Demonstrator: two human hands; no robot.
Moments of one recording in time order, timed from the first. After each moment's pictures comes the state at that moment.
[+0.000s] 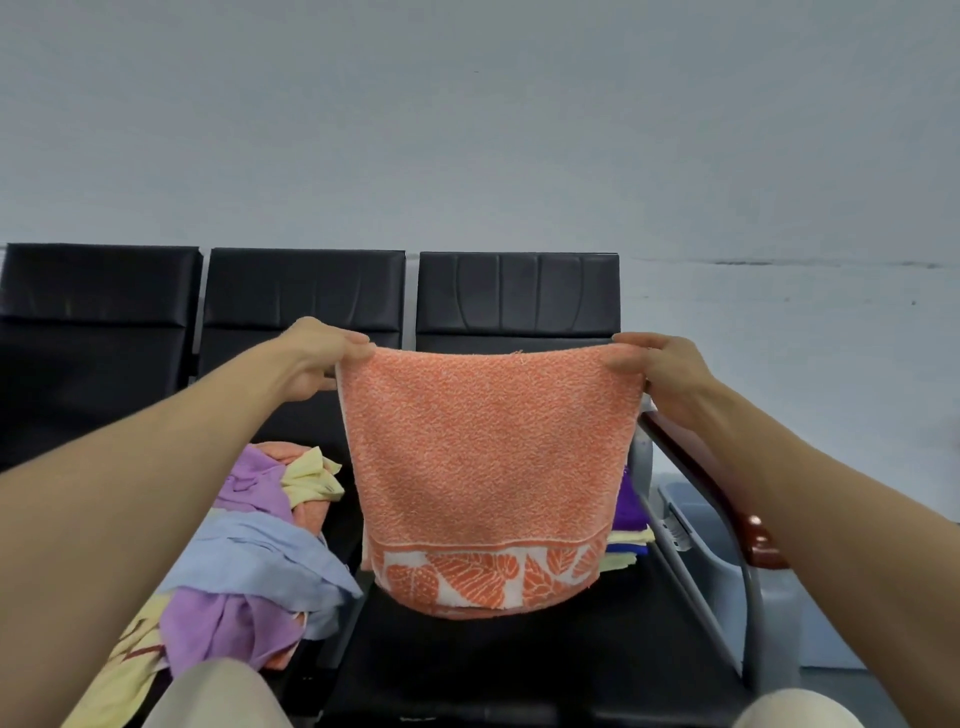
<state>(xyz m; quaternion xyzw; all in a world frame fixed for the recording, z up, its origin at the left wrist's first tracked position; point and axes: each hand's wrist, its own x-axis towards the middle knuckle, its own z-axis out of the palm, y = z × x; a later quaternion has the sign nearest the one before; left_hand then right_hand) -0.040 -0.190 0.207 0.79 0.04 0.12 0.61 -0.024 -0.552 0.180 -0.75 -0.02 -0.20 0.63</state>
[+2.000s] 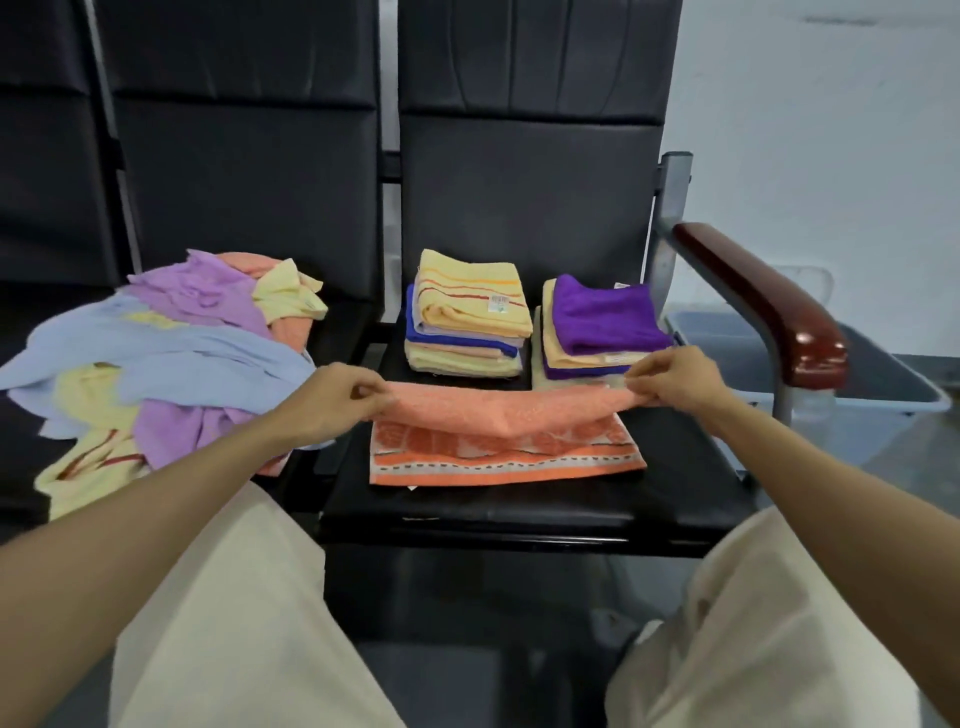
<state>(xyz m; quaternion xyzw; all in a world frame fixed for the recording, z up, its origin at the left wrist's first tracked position) -0.038 -0.184 -0.047 0.94 -0.13 0.02 0.31 -0.014 -0.579 -0.043 -0.90 0.08 -0.07 0.42</state>
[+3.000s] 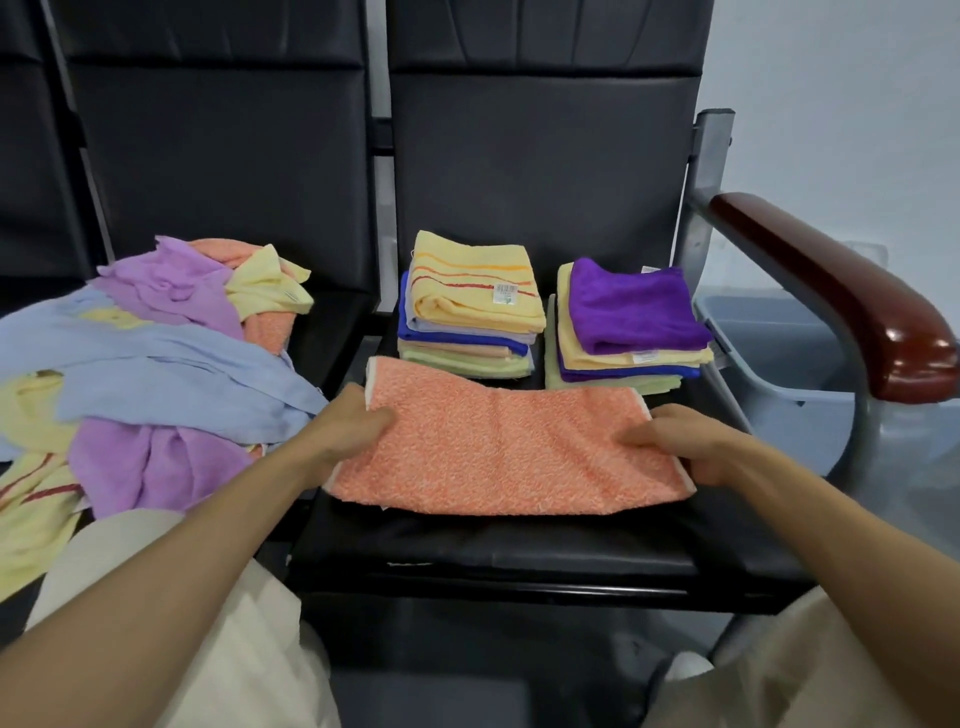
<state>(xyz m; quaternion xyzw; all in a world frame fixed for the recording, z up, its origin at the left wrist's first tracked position) 0.011 -0.215 -0.092 0.88 0.09 -0.08 0.46 0.015 -0.563 -0.091 -0.83 0.16 0.20 0.49</state>
